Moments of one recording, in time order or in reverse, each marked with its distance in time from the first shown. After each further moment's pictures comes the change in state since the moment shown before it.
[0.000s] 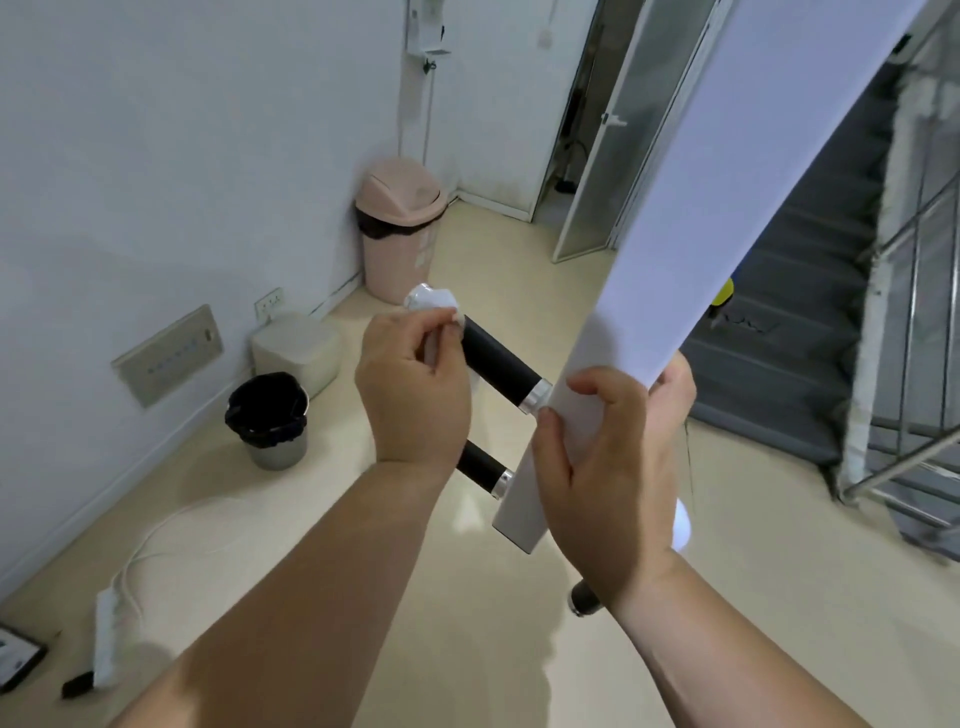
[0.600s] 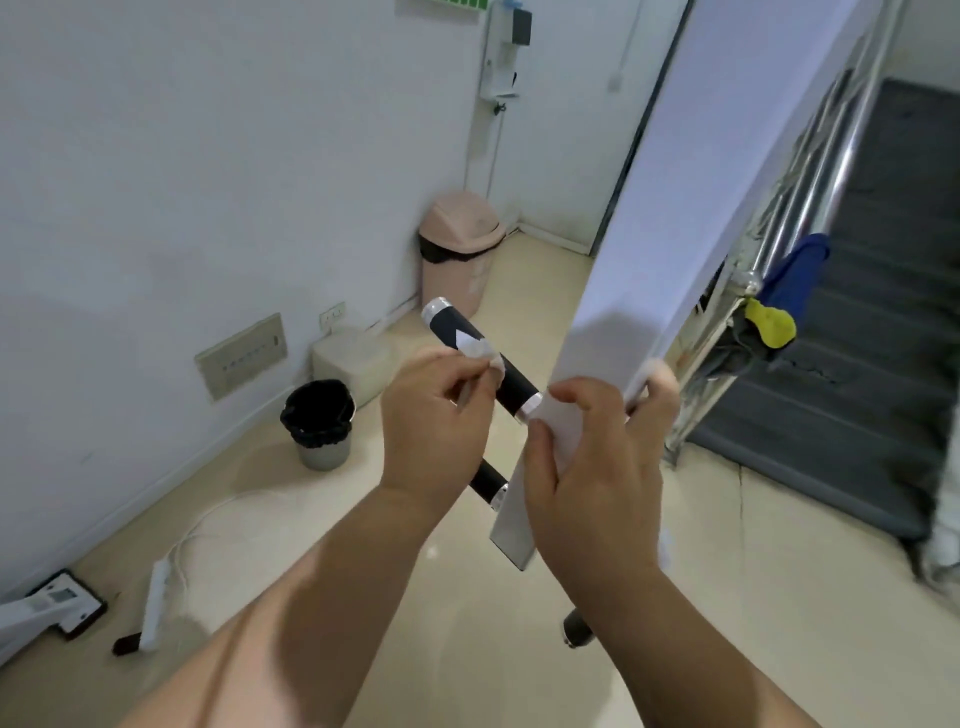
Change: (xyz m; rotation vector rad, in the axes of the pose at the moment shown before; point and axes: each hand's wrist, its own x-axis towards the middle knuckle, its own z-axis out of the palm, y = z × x) left_hand -0.026 0.022 -0.014 0.056 -0.136 0.002; right_hand 0.000 0.001 -0.008 0.039 -0.120 0.028
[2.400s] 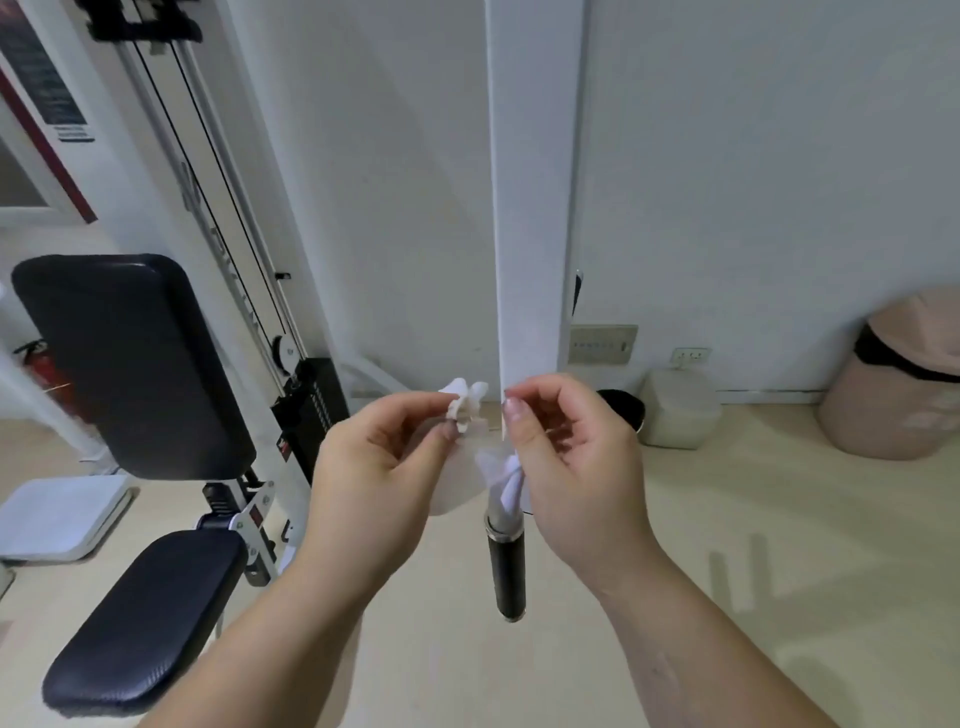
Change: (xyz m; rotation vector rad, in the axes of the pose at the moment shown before) left_hand -0.148 0.161 0.142 0.372 0.814 -0.382; right_hand 0.076 0.158 -0.043 1.311 -0.981 -0.269
